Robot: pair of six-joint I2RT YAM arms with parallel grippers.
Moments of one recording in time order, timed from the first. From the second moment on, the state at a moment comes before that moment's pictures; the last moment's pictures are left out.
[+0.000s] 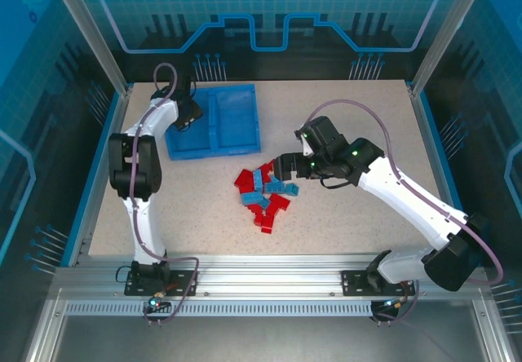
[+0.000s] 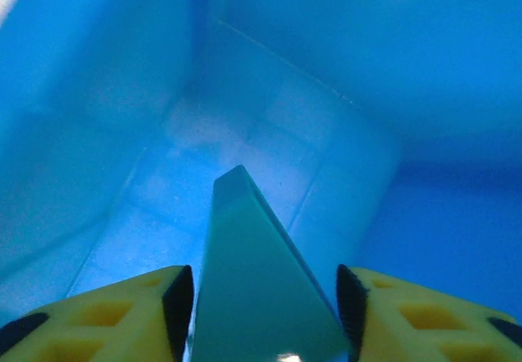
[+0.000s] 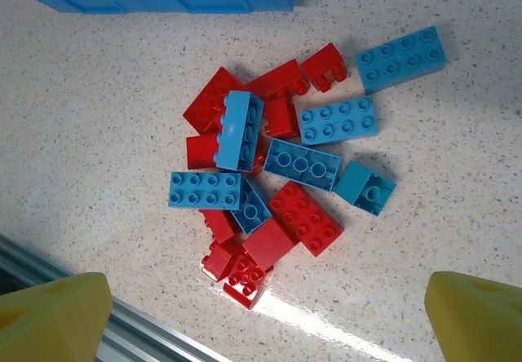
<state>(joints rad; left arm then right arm) -0.02 2.13 1.76 -0.69 -0.11 -0.71 0.68 1.33 1.29 -0.91 -0.06 0.54</state>
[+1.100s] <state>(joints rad) -0.36 0.79 0.91 -0.65 0.24 -0.08 0.61 2.03 1.65 -0.88 0.00 1.00</state>
